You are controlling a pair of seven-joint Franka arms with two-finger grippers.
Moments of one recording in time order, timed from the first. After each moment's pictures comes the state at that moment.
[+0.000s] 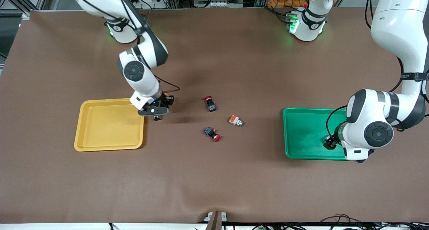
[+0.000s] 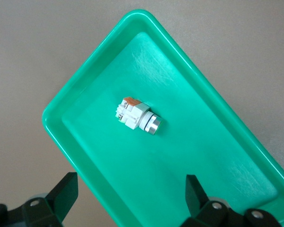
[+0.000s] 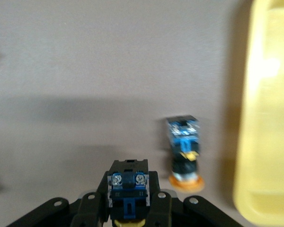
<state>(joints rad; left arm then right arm) 0.12 0.64 -0.30 -1.45 0.33 1.82 -1.08 0.44 0.27 0.04 -2.15 0.04 2.40 0.36</state>
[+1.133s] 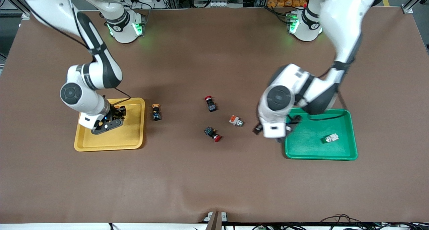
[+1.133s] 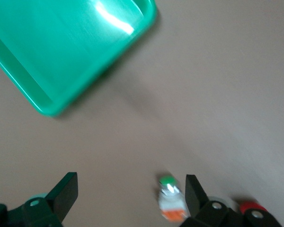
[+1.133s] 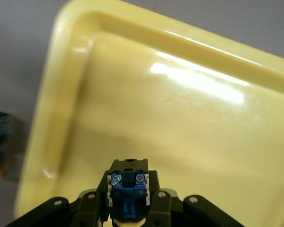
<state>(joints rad) -0.21 0.66 -0.45 -1.44 0.32 1.92 -1.56 0.05 0.39 0.04 -2.11 -0.03 2.43 -0.28</state>
